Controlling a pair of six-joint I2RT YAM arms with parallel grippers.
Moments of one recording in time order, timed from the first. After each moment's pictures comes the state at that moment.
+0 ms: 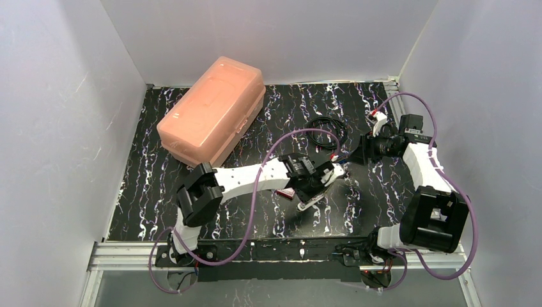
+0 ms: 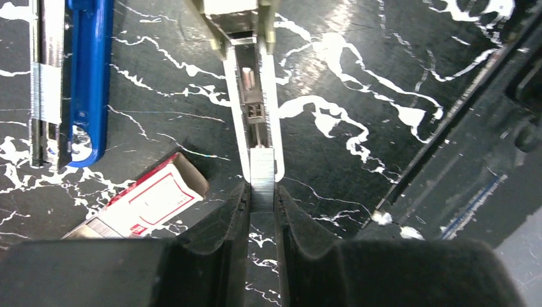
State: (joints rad) left arm -1.16 1.95 1.56 -0.75 0.00 -0.05; right arm -0.20 1.37 0.97 -0.69 -0.89 -0.47
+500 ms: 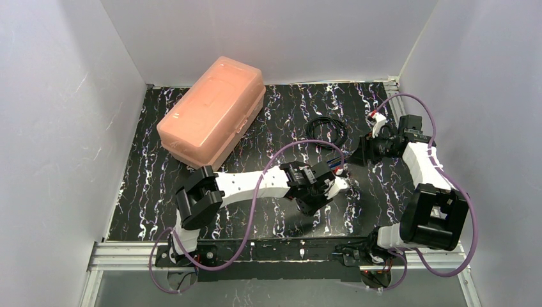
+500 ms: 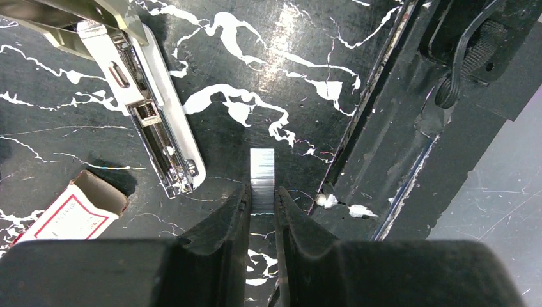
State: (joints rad) left arm -1.21 1.91 1.48 -0.69 0.17 -0.04; right arm -0.20 1.39 0.97 -0.70 -0.88 -0.49
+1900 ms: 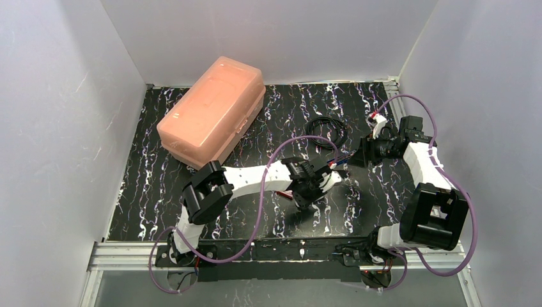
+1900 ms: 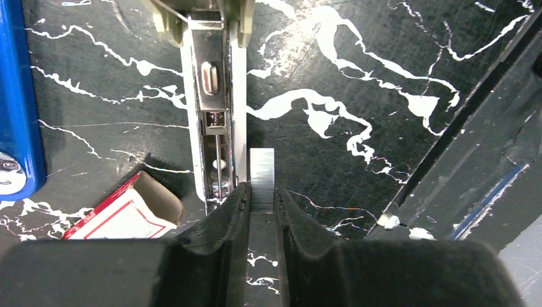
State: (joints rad) left arm -1.14 1.99 1.49 -0.69 0.11 -0.02; right arm -0.21 1.39 0.97 -0.74 -0.91 -0.53
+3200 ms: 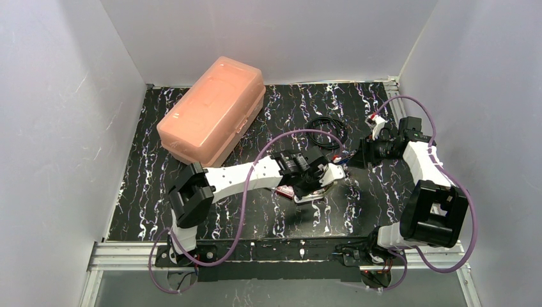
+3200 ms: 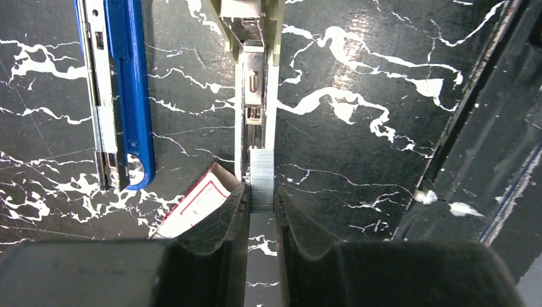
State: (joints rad) left arm -1.13 1.86 1.50 -0.69 0.06 0.20; right arm -0.21 1.41 0.97 -0.76 -0.92 -0.55
